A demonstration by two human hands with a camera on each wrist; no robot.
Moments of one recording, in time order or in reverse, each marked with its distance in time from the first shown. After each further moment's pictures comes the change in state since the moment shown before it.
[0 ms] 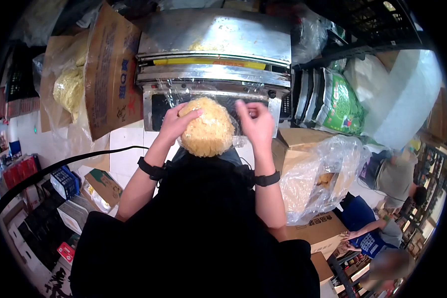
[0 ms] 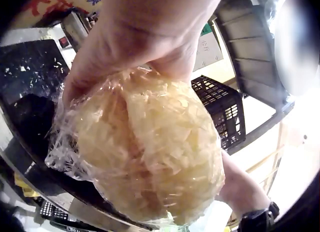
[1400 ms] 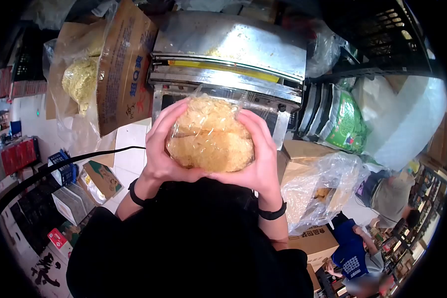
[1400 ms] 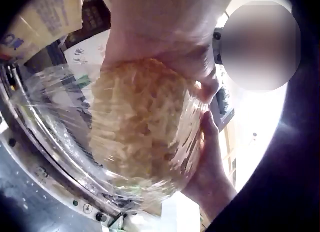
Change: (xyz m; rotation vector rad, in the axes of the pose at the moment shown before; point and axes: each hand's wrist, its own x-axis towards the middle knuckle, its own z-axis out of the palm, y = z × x) left_hand -0.092 0.108 -0.036 0.077 0.050 0.991; right_hand -0.058 -0.092 -0.040 0.169 -0.290 -0.769
